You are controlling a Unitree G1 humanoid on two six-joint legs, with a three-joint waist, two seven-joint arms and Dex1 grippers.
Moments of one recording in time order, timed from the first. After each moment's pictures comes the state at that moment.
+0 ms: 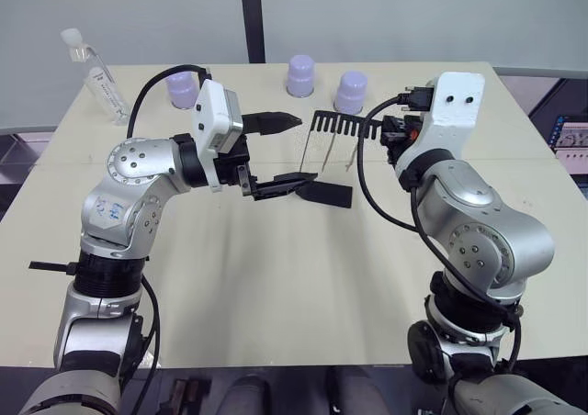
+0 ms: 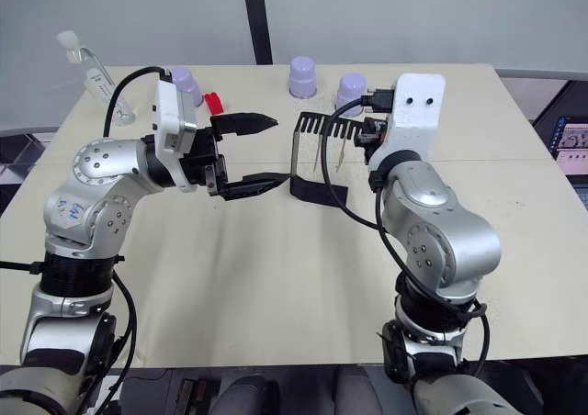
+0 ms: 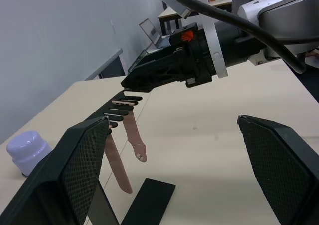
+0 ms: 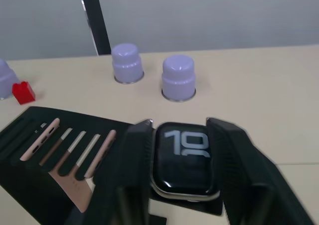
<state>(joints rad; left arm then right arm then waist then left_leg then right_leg) -0.77 0.56 -0.02 -0.15 -0.48 0.43 -0.93 -0.78 -0.11 -0.16 -0.61 0.33 1.27 -0.25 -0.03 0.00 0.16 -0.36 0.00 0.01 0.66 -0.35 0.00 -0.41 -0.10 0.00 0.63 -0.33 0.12</state>
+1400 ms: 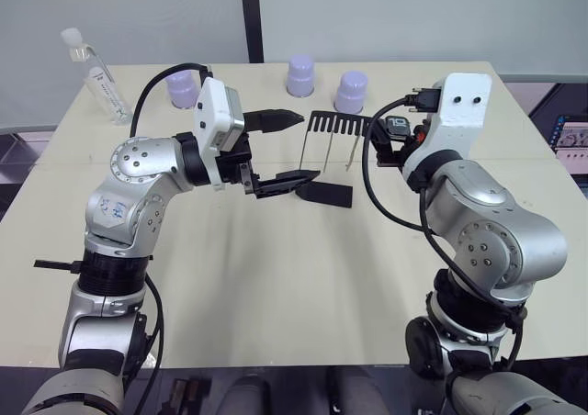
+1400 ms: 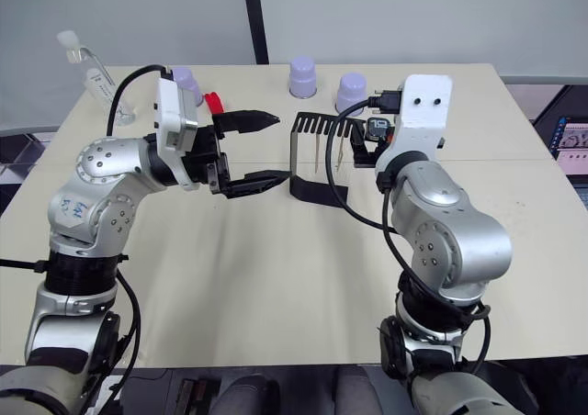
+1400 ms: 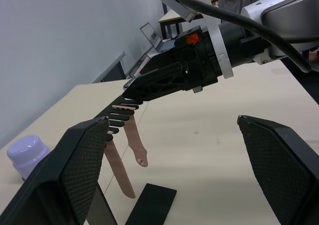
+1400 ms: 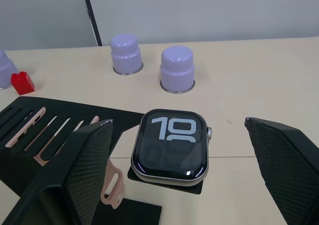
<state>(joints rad) -0.78 0.55 -0.02 -0.14 -0.48 0.43 -0.93 -0.79 -0.09 -0.20 -0.64 0.24 1.37 -0.16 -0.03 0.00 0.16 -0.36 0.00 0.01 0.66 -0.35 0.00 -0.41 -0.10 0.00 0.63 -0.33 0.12</state>
